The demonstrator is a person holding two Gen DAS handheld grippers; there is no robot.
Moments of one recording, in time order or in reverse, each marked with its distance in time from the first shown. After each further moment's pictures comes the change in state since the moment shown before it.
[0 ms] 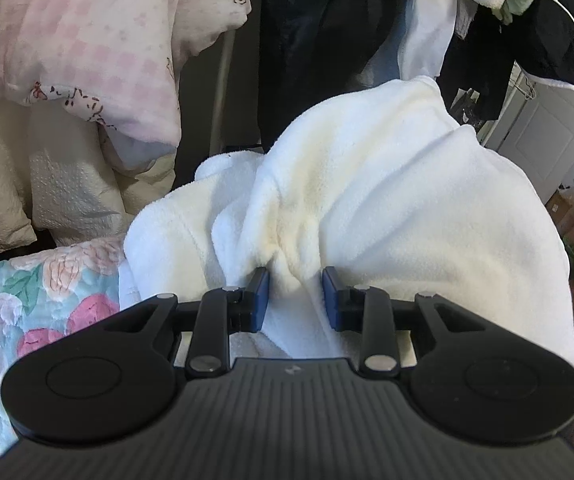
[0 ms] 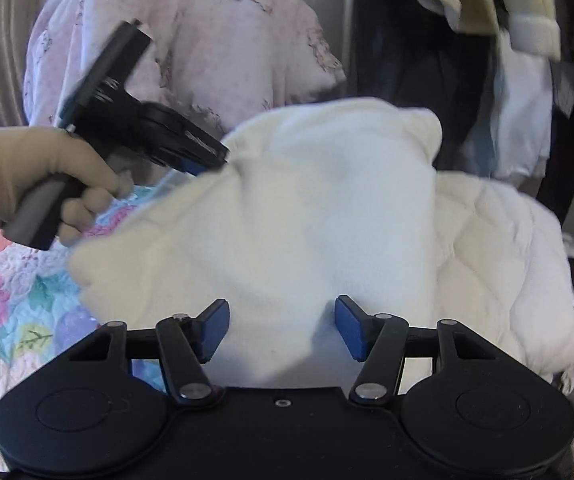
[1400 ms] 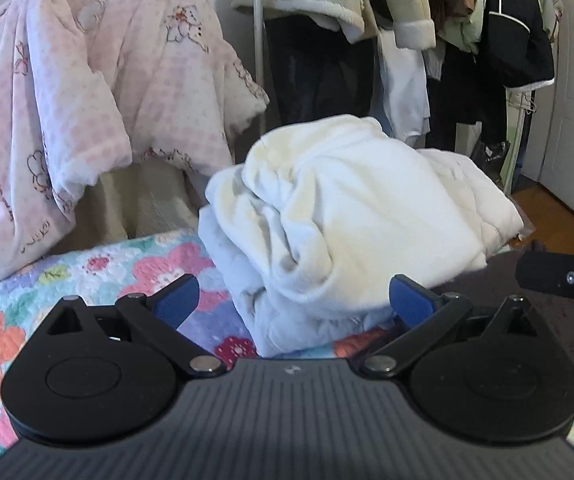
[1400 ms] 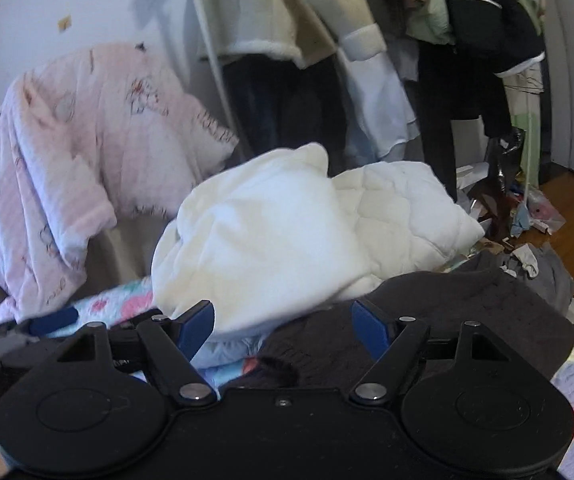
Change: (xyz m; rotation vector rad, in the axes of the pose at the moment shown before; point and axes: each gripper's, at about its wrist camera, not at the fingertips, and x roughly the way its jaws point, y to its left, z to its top) left arm -0.196 -0.121 -0.179 0.131 -0.271 0.254; right arm -0.142 0.043 -0.050 0.444 -0.205 -0.173
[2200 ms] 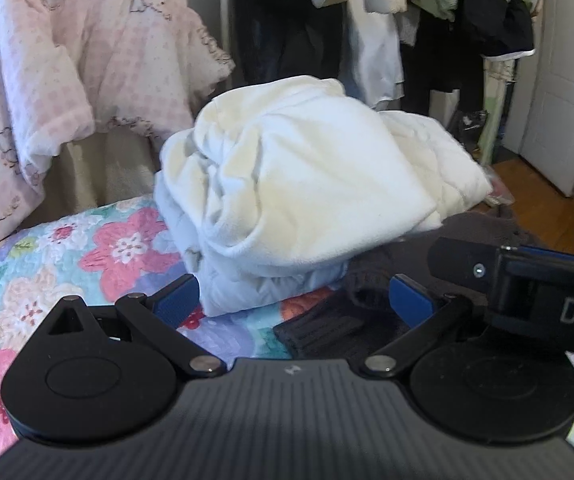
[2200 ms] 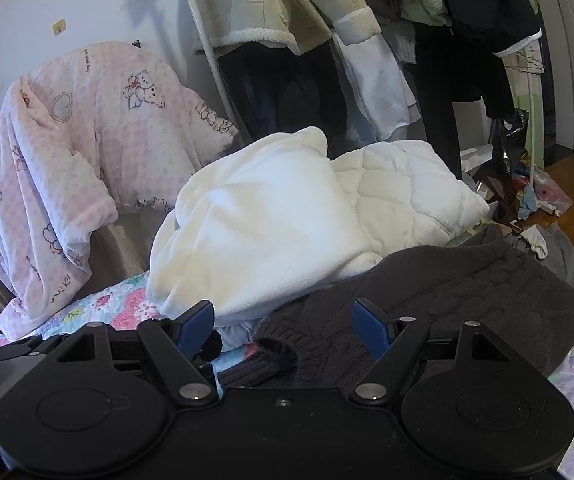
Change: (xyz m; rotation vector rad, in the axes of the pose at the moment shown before) left arm 0.001 -0.036 -0.015 -0.002 0.098 -0.050; right arm 0.011 -0.009 -0.016 0.038 0.030 0.010
